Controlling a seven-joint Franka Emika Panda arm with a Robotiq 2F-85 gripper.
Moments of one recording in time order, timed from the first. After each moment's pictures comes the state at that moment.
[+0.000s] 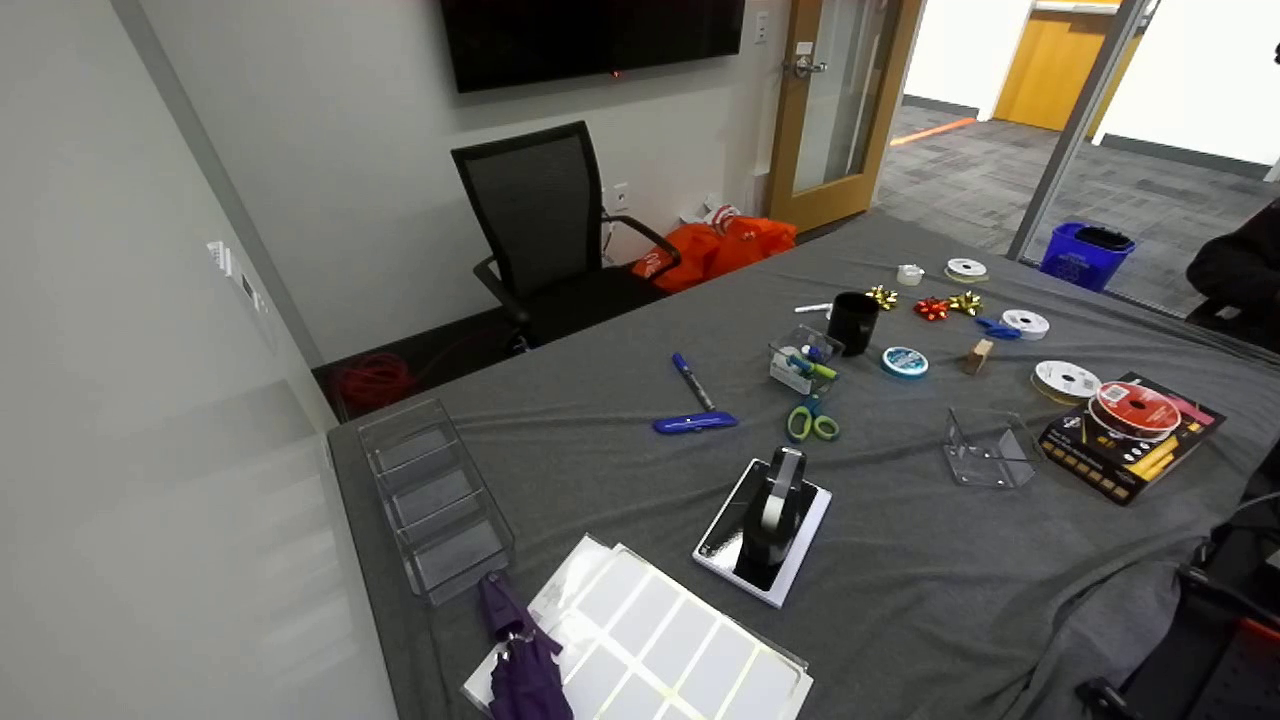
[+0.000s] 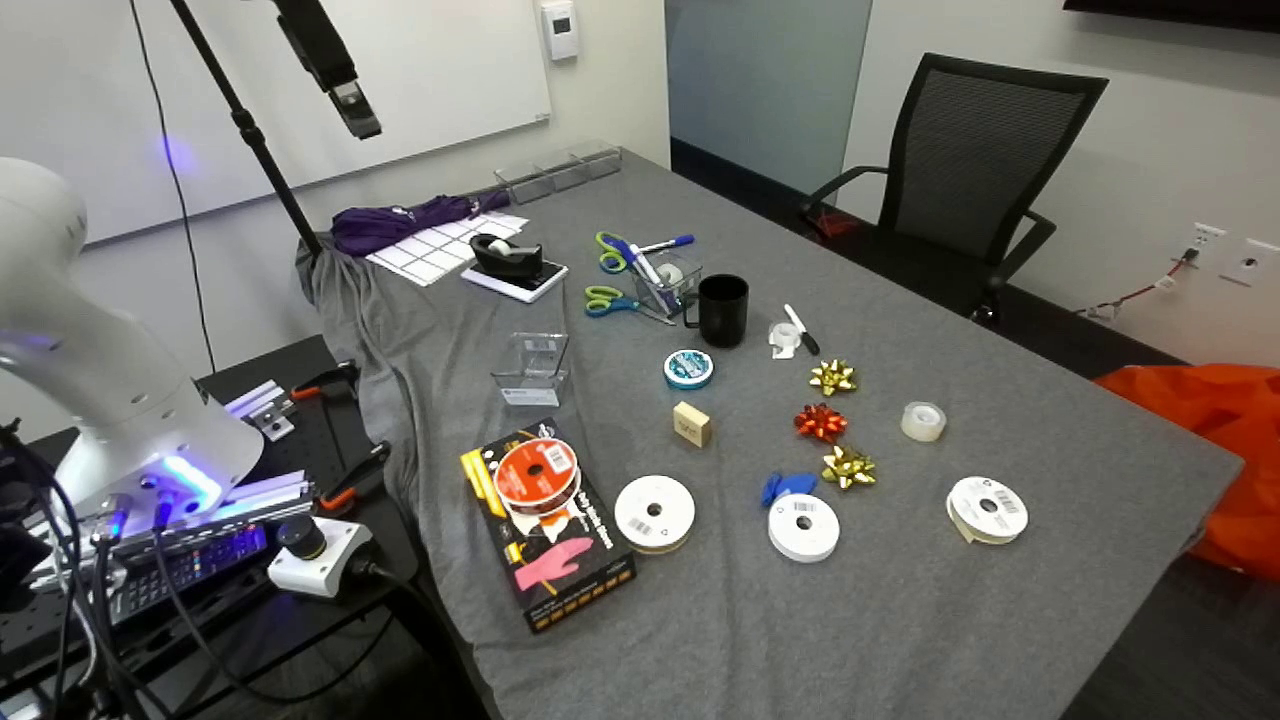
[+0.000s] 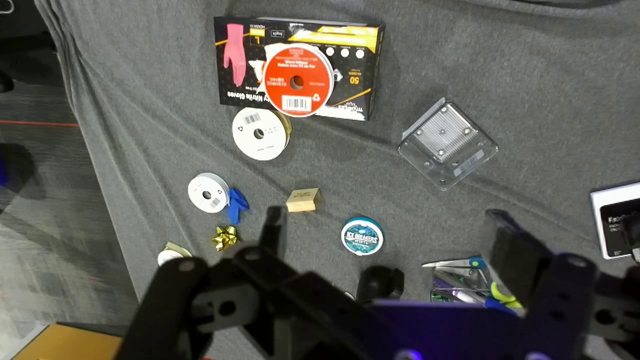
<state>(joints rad) -0.17 -0.78 -0.13 -2.49 -0.31 1.90 -0.17</state>
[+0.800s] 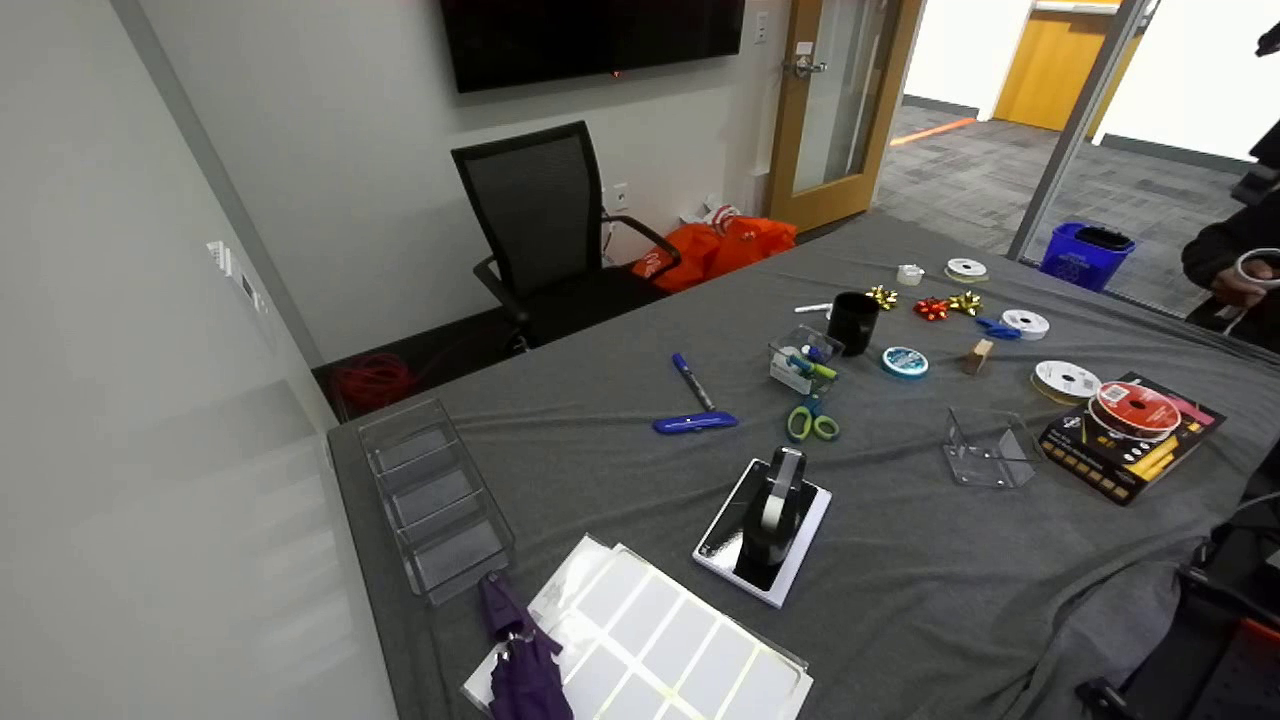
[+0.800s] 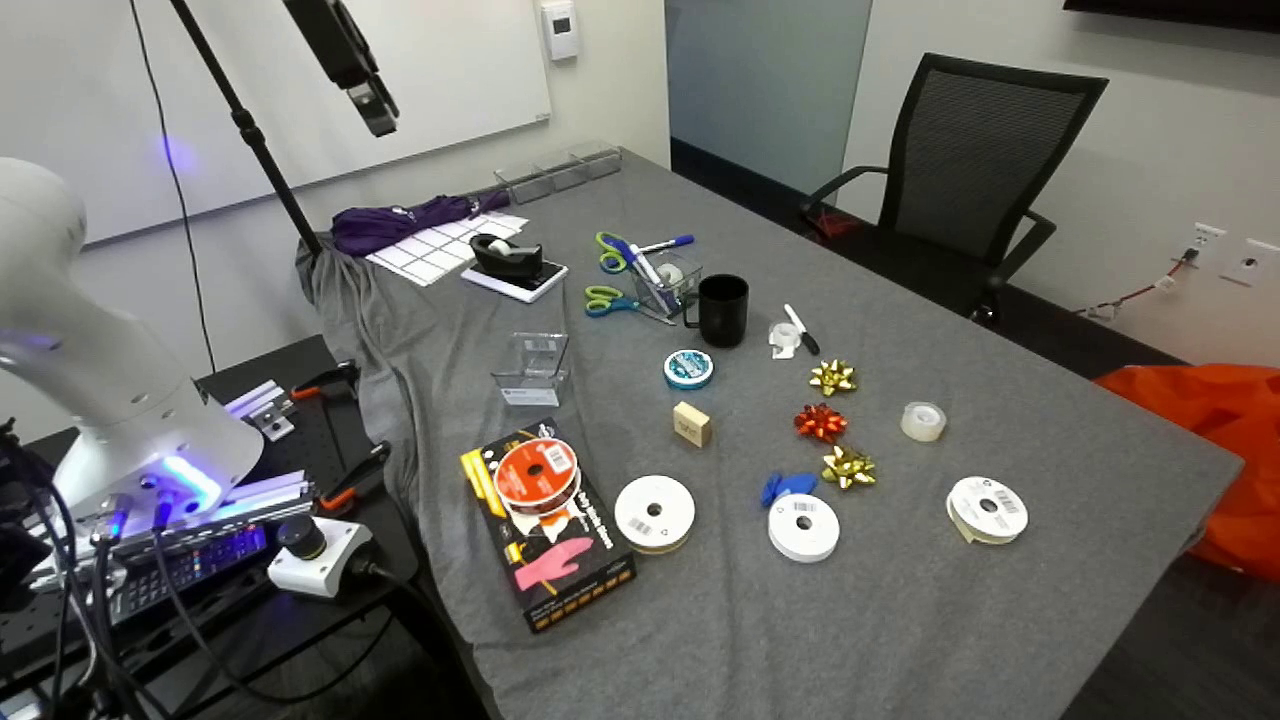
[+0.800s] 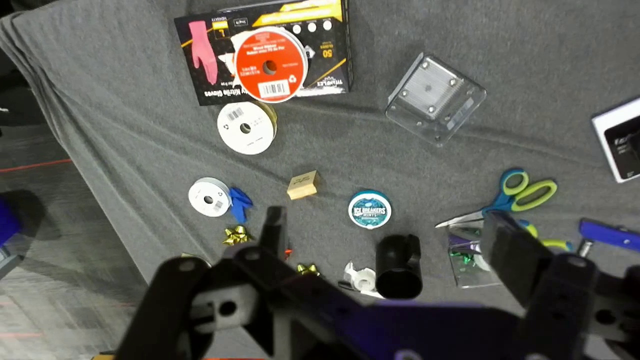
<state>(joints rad) -0.16 -0.73 -0.13 -2.47 -0.26 1.96 0.02</state>
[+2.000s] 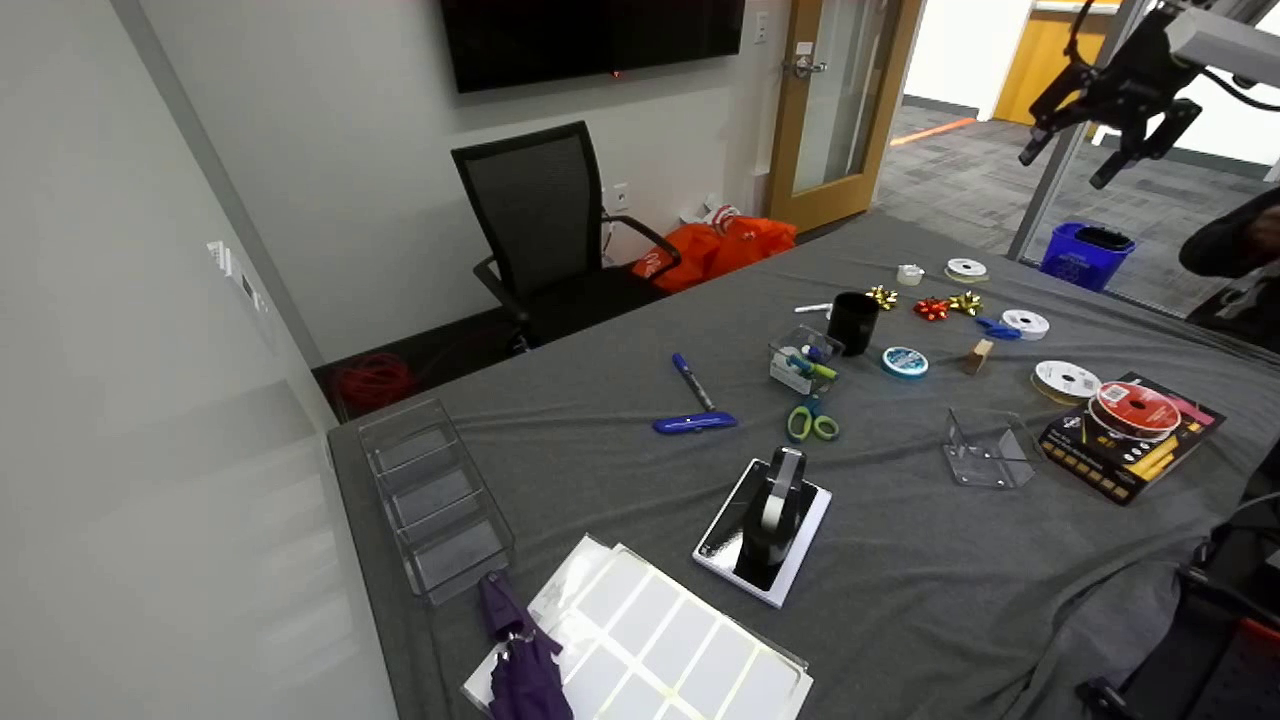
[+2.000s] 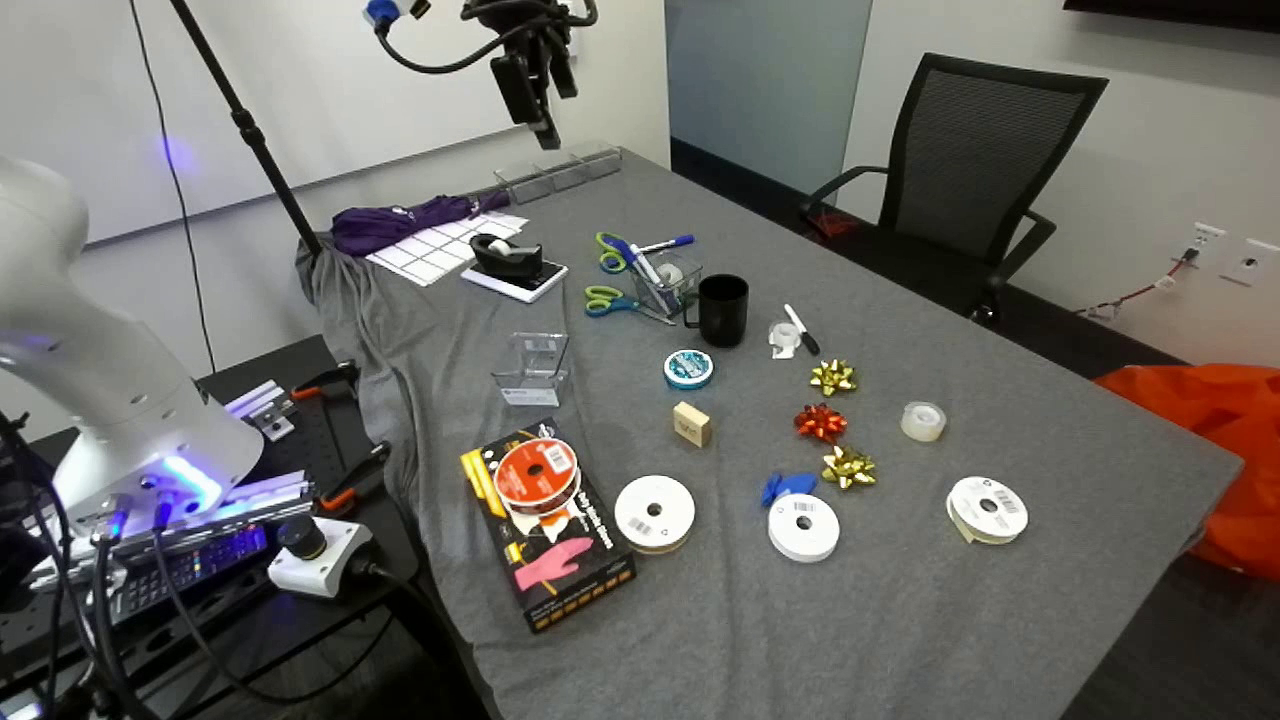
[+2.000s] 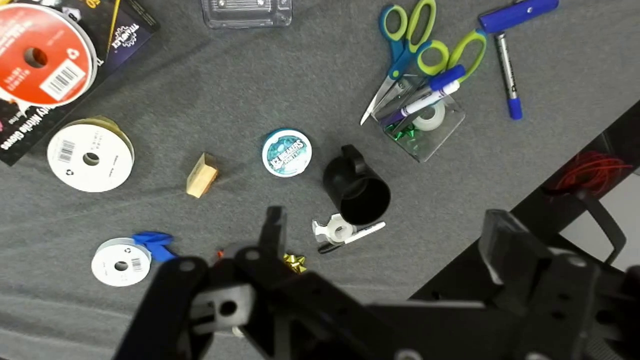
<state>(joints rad) -0.18 -0.21 -0.17 -2.14 0.18 2.17 0.31</state>
